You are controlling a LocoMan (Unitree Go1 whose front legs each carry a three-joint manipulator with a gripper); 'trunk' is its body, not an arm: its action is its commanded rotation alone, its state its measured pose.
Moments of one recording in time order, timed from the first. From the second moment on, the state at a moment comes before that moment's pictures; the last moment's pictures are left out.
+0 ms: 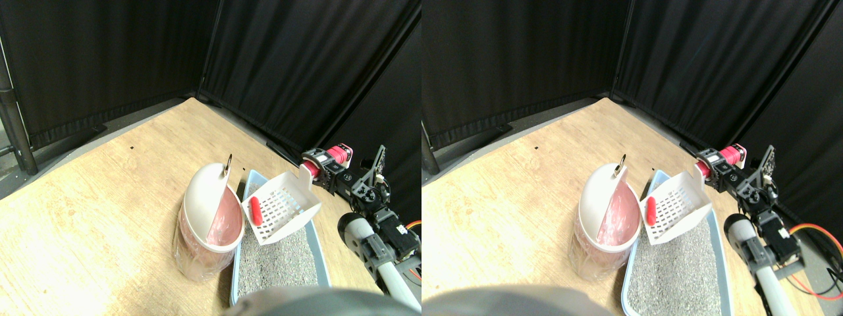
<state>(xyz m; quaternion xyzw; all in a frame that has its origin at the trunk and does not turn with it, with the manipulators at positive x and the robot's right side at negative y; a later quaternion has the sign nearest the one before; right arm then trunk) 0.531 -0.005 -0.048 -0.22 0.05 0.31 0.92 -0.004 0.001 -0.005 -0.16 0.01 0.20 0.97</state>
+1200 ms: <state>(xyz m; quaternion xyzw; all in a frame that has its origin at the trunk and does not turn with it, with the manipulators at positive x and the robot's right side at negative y) 0.551 -0.031 -0.068 -0.16 0.05 0.29 0.94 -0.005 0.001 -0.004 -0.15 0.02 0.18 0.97</state>
